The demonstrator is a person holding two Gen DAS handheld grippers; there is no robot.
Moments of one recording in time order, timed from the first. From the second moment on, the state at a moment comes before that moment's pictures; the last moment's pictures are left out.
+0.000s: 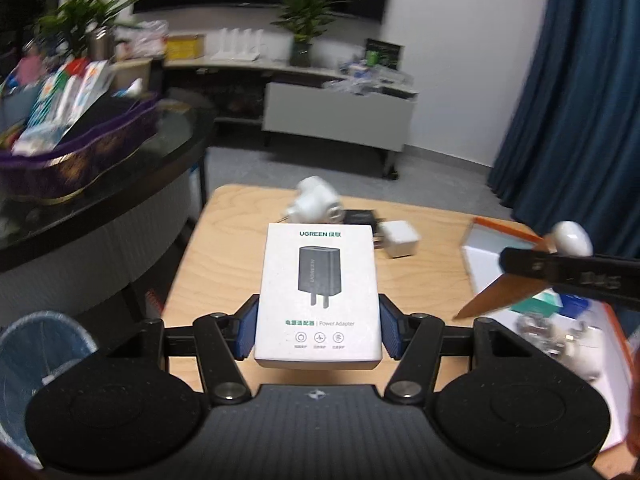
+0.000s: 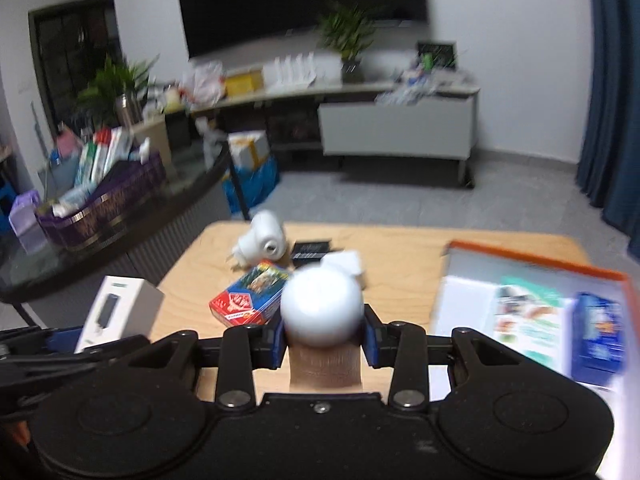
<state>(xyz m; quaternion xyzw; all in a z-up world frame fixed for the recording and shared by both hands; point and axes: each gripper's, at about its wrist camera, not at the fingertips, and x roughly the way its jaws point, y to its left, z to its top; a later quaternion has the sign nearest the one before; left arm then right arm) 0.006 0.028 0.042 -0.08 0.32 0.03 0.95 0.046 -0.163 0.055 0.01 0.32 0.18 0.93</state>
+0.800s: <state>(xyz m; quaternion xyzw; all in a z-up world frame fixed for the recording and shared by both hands) -0.026 -0.125 0.055 -0.04 0.30 -0.12 0.95 -0.086 -0.332 0.080 0.06 0.29 0.00 0.96</state>
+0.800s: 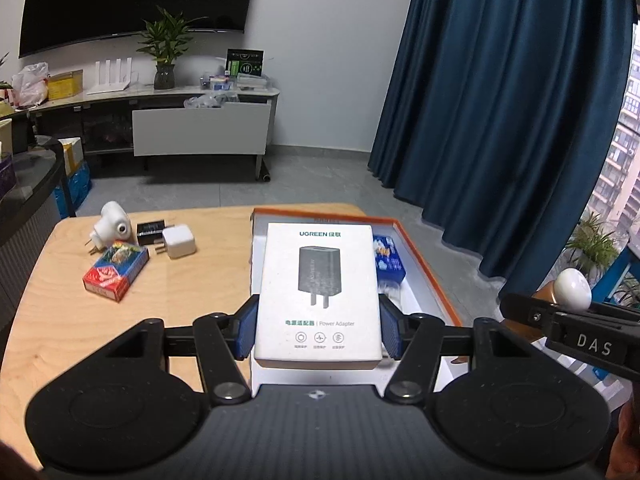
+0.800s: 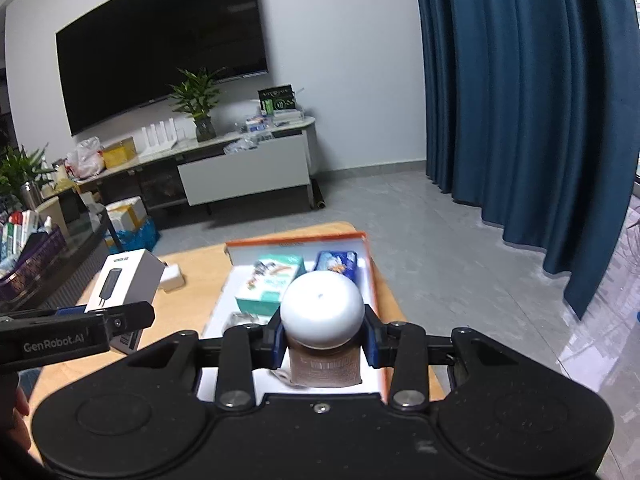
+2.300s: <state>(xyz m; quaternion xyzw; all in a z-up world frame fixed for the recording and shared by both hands) -0.047 -0.137 0.051 -0.03 0.29 -0.09 0.95 -0.084 -0.325 0.061 0.02 0.30 0.00 0.95</state>
